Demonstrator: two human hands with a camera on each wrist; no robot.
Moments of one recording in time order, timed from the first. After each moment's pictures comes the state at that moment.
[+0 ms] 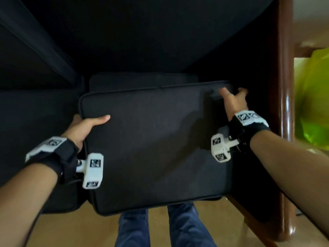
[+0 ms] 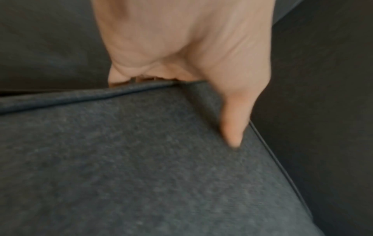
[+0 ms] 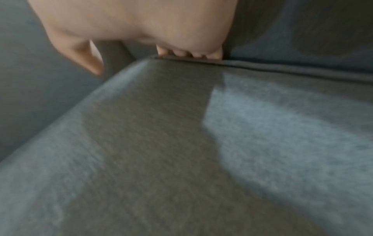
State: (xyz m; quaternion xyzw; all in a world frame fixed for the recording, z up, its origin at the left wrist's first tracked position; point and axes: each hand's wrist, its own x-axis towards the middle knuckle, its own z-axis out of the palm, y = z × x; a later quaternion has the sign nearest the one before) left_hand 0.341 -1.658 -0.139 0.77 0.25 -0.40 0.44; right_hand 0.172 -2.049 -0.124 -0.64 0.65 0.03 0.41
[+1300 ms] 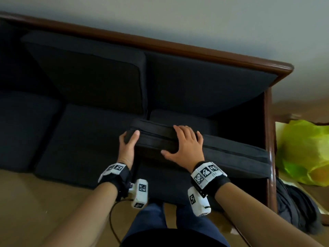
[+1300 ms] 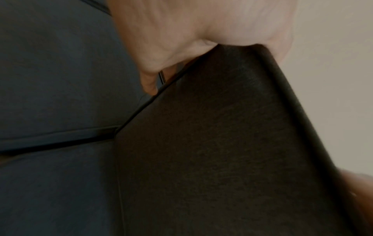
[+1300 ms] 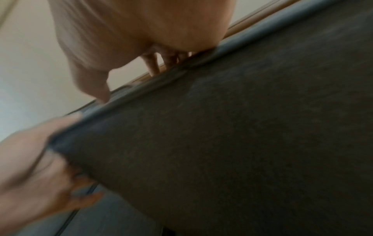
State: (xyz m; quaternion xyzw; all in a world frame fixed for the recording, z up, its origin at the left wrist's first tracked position) left_hand 0.269 -1.568 0.068 0.64 0.26 -0.24 0.68; right_hand 0.200 -1.762 0.109 -0.96 0.13 0.13 0.22
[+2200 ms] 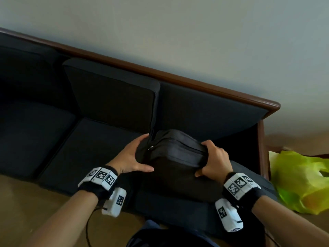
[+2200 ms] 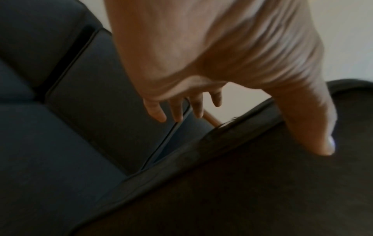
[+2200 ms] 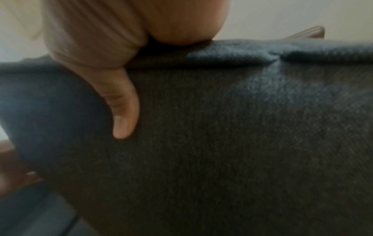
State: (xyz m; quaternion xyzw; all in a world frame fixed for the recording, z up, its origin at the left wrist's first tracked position) left_hand 0.290 -1.509 0.157 0.80 -0.14 -0.39 0.44; right_hand 0.183 -1.796 0.207 -0.95 0.15 0.14 0.24
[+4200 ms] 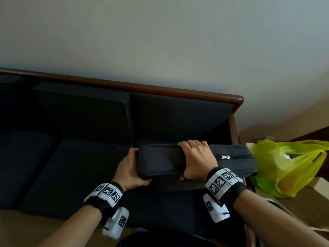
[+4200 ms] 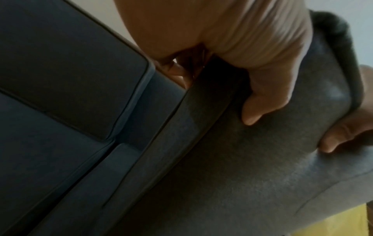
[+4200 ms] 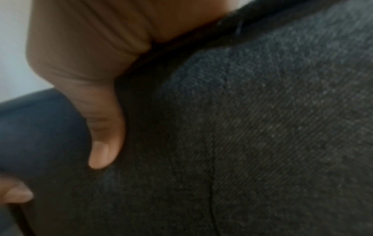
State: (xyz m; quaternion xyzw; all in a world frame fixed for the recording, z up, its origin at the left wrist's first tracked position) left_hand 0.227 -1.618 0.178 0.87 -0.19 -0.26 0.37; right_hand 0.147 -1.866 0.219 -0.99 0.01 0.07 0.09
